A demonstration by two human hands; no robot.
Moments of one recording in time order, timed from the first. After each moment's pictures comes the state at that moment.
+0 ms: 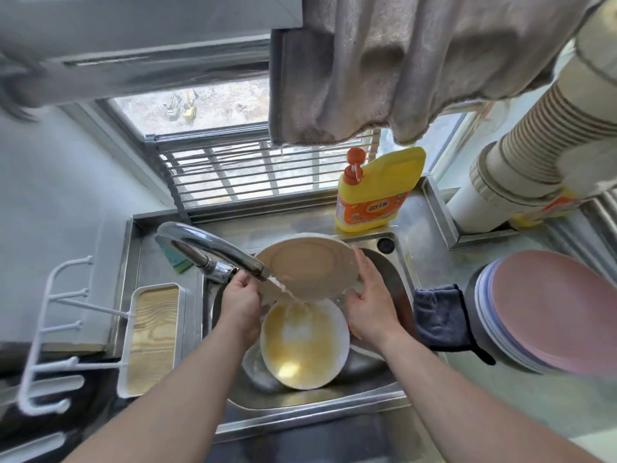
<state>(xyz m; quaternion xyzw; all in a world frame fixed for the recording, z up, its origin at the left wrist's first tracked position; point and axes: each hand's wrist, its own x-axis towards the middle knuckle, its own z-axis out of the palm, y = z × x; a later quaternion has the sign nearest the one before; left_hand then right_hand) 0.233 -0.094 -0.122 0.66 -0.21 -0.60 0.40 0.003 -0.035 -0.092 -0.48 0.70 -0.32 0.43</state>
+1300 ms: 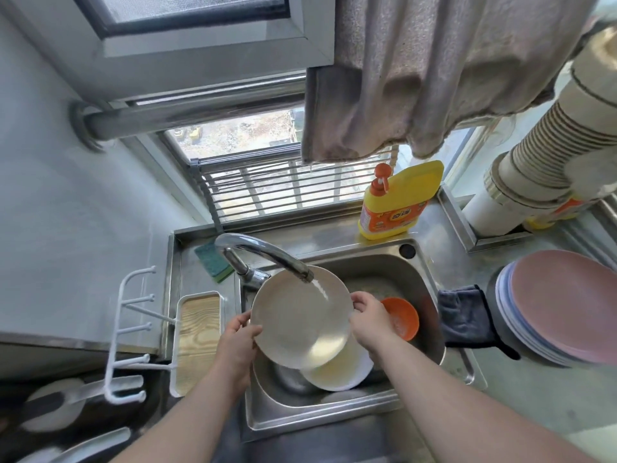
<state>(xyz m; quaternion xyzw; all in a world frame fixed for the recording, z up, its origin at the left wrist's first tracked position) 0.321 -0.033 -0.082 0.70 -0.17 -0.61 0.33 0.071 -0.021 -0.085 -0.28 0.74 -0.27 0.55</state>
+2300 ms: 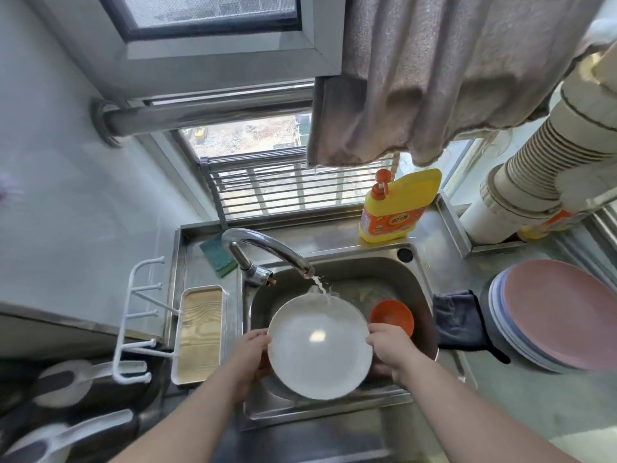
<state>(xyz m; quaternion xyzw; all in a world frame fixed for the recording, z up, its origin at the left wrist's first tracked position) 0.316 -0.005 -0.080 0.70 -0.23 -0.65 0.18 0.040 0.022 -0.079 -0.15 0.73 -0.22 0.62</state>
